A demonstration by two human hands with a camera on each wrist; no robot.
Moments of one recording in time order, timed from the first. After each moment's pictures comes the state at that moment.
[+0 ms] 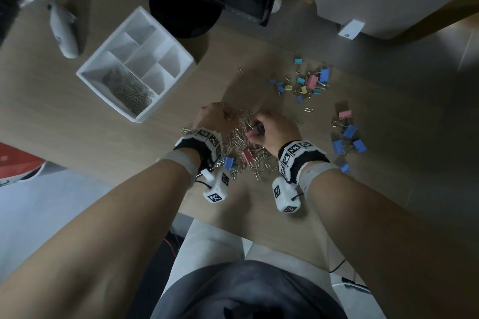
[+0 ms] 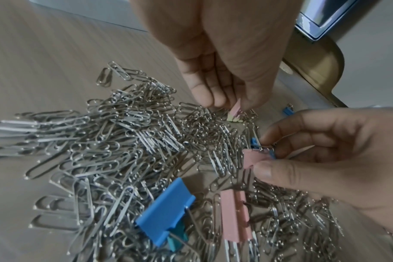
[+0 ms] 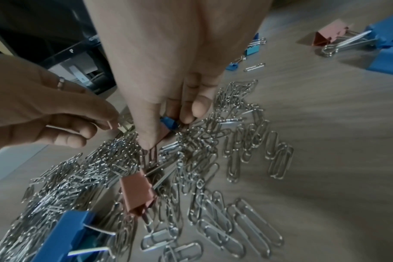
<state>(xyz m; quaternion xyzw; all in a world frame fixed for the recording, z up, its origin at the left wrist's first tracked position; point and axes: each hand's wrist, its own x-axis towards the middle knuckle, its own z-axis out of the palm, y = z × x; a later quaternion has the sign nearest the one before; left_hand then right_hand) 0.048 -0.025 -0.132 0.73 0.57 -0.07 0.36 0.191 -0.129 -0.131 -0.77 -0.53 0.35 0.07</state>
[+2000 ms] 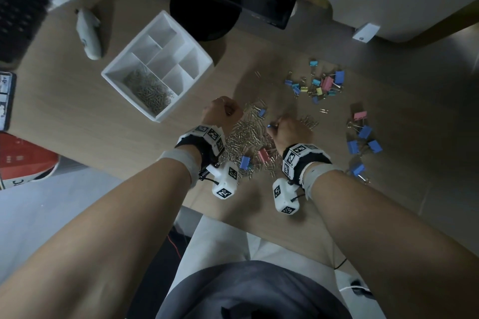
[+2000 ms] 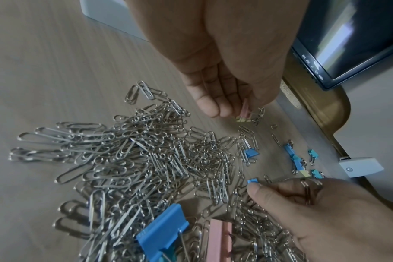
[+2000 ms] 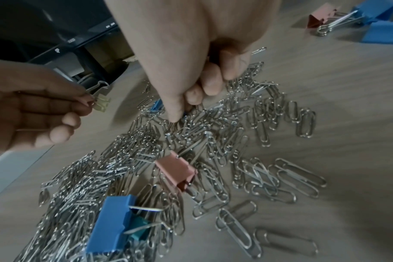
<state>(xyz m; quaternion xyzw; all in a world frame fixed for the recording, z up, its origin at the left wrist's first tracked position) 0.017 -0.012 -0.130 0.66 0.58 0.05 0.47 0.165 -0.124 -0.143 -0.86 -0.42 0.29 0.00</state>
